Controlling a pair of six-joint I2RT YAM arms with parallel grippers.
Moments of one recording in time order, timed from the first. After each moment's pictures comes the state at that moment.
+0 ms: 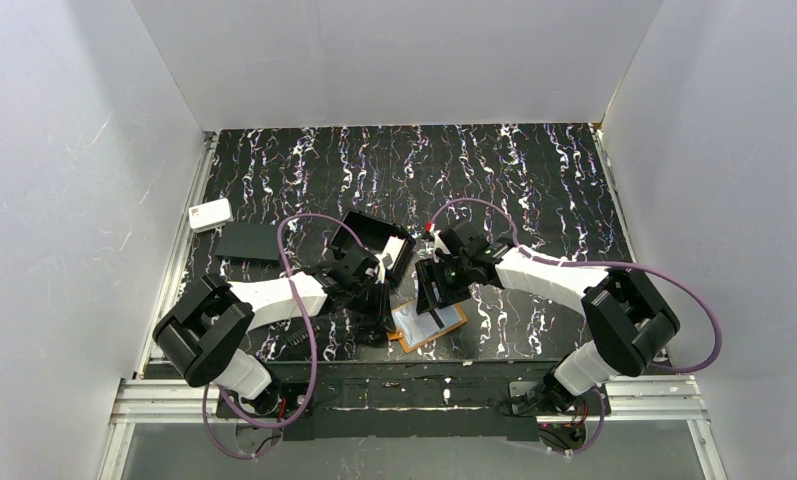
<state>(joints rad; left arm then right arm) -0.77 1.49 0.65 -0.21 0.36 -0.69 0.75 1.52 0.86 -0.39 -0.37 0.44</state>
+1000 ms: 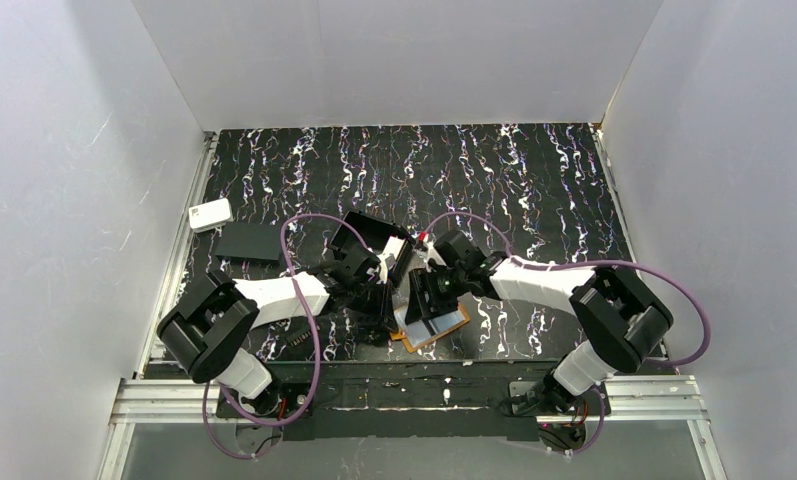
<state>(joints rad) -0.77 1.51 0.64 -0.17 0.37 -0.67 0.79 1.54 0.78 -0.22 -0.47 0.52</state>
